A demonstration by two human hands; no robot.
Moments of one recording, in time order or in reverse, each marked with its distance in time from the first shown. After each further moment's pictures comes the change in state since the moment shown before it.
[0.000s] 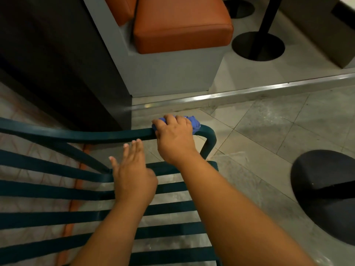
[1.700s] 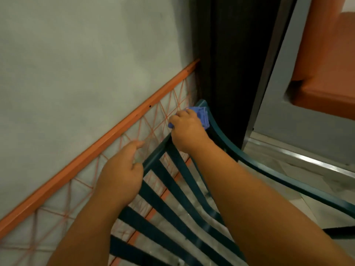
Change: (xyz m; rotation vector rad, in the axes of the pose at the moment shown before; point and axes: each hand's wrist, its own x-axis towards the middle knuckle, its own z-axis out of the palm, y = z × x) left_hand -0.155 -0.292 -0.251 -0.460 0.408 -0.431; right_hand 0.027 -0.411 -0.047 0.171 -0.267 -0.693
